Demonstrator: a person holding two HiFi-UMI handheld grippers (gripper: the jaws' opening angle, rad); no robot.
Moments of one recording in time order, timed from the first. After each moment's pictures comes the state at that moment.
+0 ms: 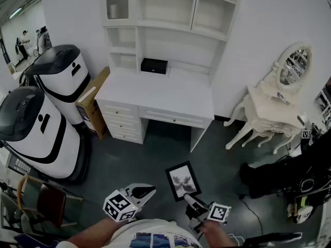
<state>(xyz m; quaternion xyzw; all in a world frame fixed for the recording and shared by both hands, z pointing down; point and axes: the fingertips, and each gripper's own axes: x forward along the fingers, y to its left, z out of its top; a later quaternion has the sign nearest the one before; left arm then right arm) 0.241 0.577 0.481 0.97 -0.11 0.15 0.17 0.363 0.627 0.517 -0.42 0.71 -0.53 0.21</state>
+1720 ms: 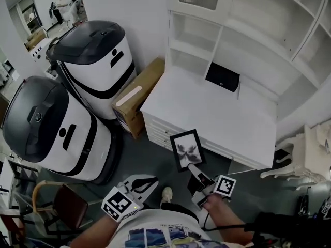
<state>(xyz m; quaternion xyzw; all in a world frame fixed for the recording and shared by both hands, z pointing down) 0.045 0.195 0.472 0.94 -0.25 0.17 0.14 0.171 0.132 0.529 -0.31 0.70 -0.60 0.21</state>
